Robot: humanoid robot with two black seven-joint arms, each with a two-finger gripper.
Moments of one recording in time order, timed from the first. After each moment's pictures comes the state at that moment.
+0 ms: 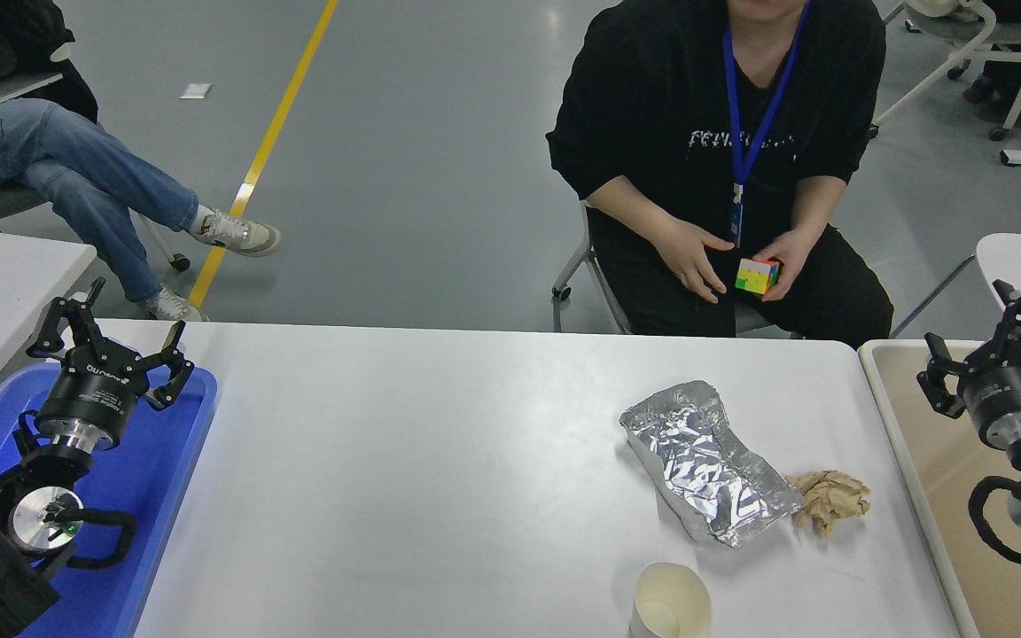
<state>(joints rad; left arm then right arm) -0.56 0.46 -0.57 -0.39 -0.23 -0.70 -0.60 0.46 -0.45 1.10 0.60 -0.33 0.16 0.40</state>
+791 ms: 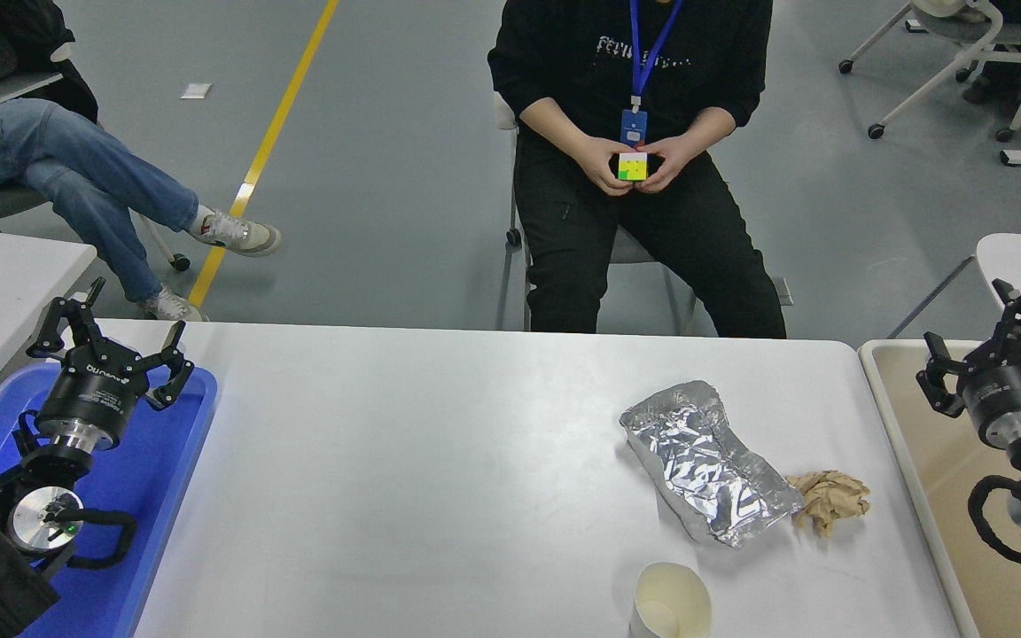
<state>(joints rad) -0.56 0.46 -0.57 -0.39 -0.23 -0.70 -0.60 0.47 -0.45 1.10 0.60 -0.33 0.16 0.40</state>
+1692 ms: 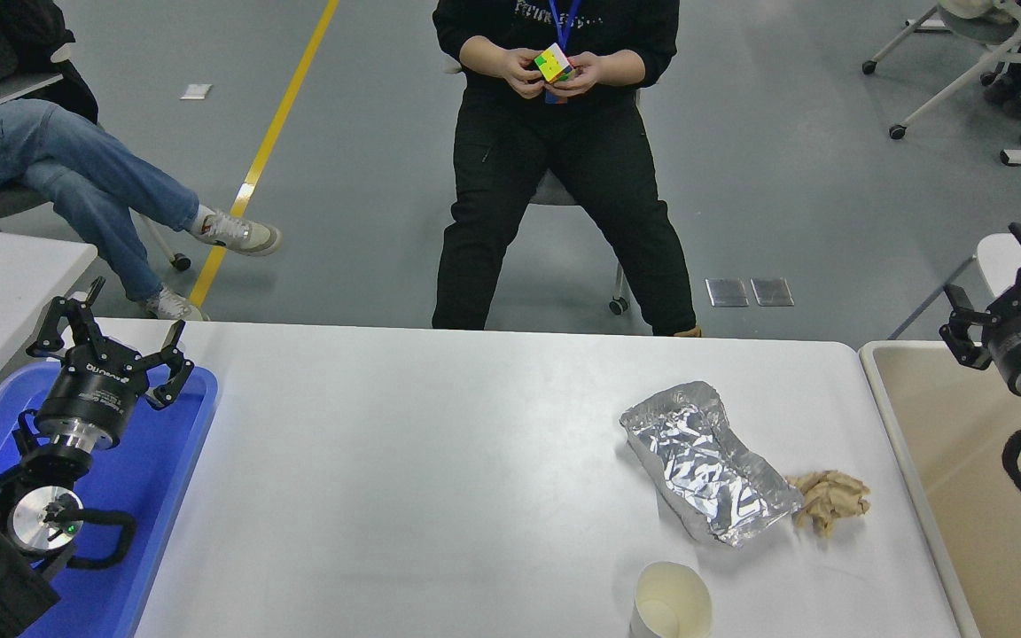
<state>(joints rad) -0.56 0.46 -0.57 -0.39 -0.23 -0.70 -0.60 0.71 -0.64 0.59 0.60 -0.16 0.17 0.40</state>
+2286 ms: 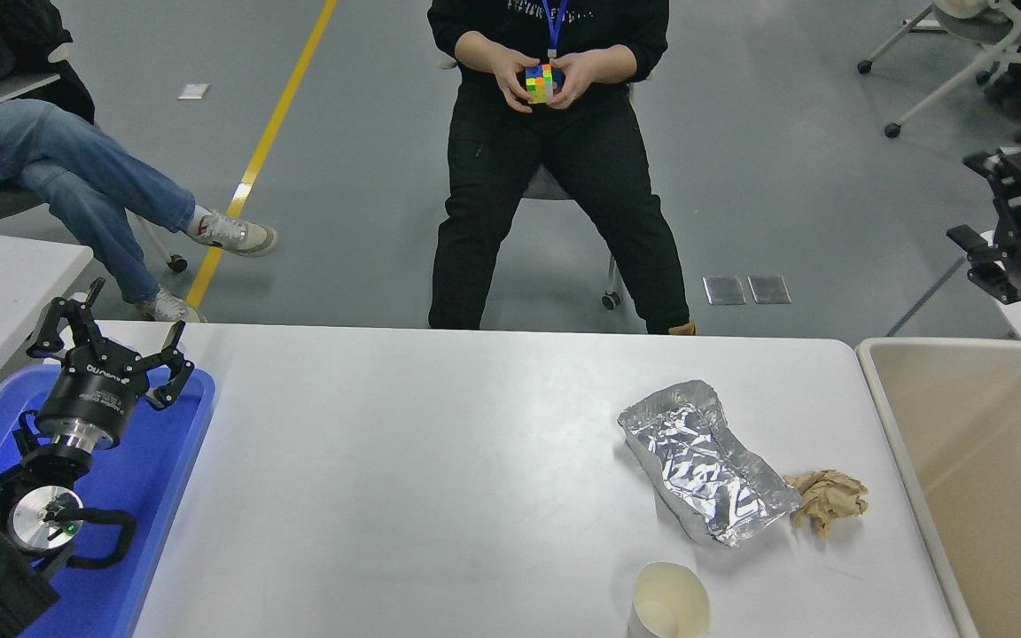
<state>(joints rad) -0.56 0.46 -0.57 -0.39 -0.23 -0.70 -0.60 1.07 -0.76 0.18 0.61 -0.49 0.27 0.41</state>
